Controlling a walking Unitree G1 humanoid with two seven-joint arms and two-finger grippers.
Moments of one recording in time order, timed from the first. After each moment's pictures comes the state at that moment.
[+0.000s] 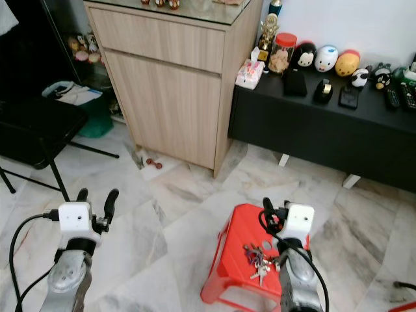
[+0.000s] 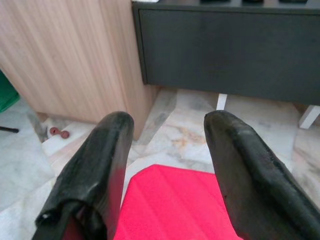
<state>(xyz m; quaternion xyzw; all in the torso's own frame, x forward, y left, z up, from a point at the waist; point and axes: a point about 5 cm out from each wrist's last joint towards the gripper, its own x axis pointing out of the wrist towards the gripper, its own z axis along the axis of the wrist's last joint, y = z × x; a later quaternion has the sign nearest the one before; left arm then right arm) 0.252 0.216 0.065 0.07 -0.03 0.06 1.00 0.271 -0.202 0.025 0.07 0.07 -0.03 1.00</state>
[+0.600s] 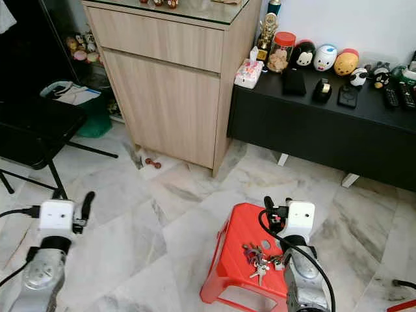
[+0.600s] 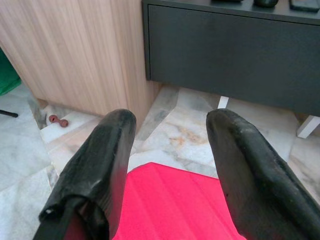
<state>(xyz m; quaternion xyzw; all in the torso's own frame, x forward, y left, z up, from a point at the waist) 0.261 0.256 0.089 0.14 -0.03 0.10 0.98 0.274 -0.205 0.030 0.03 0.08 -0.01 1.00</state>
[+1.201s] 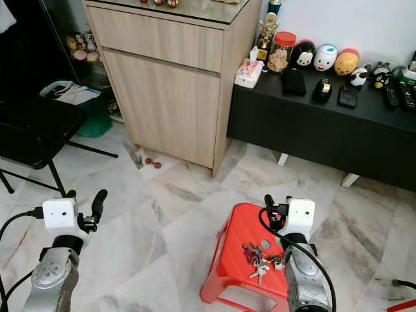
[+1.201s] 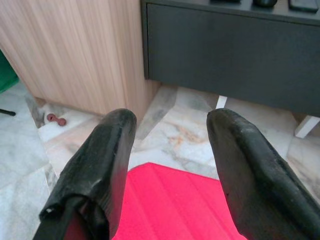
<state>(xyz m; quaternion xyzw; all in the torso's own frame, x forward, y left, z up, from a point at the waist) 0.258 0.223 0.085 0.05 -0.03 0.06 1.00 0.277 -0.205 0.030 0.03 0.09 -0.01 1.00</state>
